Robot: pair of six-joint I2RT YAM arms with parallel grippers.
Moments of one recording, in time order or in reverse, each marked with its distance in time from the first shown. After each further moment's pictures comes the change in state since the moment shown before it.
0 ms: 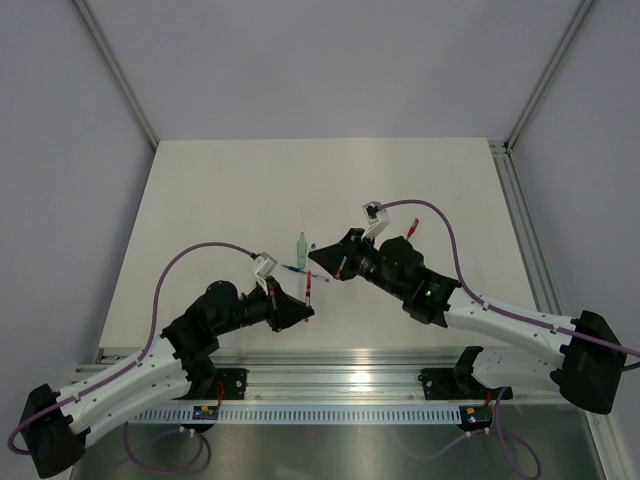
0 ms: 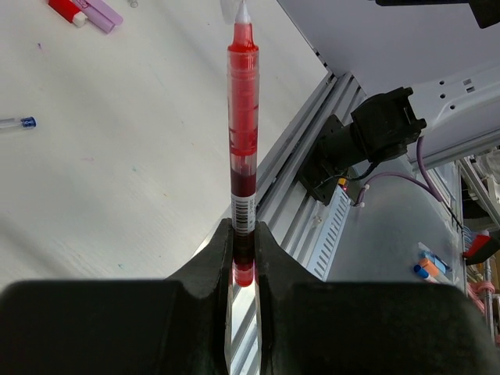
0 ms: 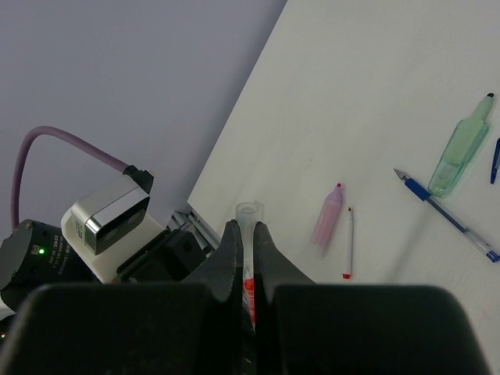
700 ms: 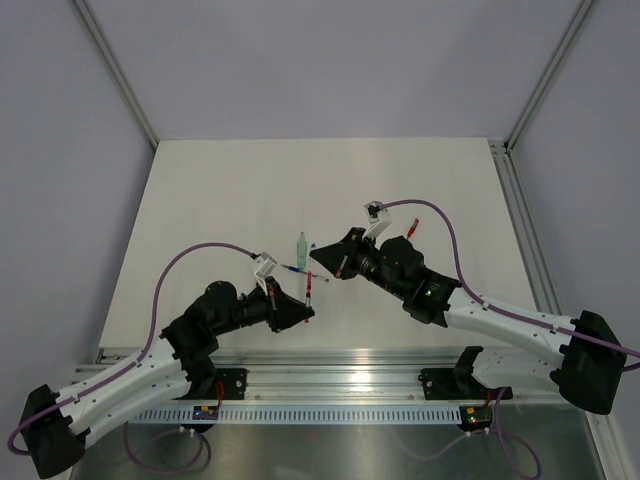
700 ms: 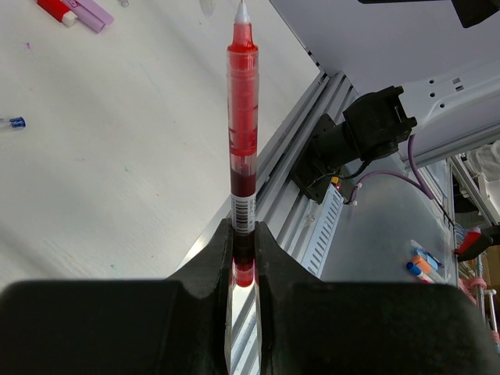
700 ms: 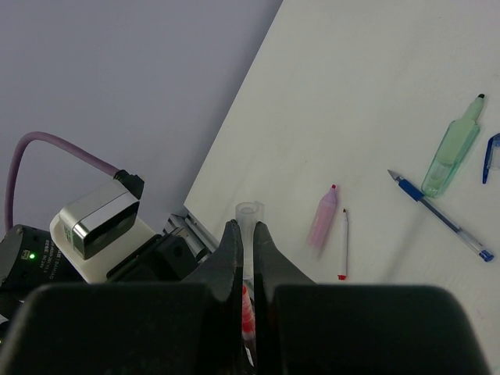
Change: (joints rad) left arm 0.000 -0.010 0.000 0.002 0.015 -0.011; right arm -0.005 0.000 -0.005 0.000 0.008 0.001
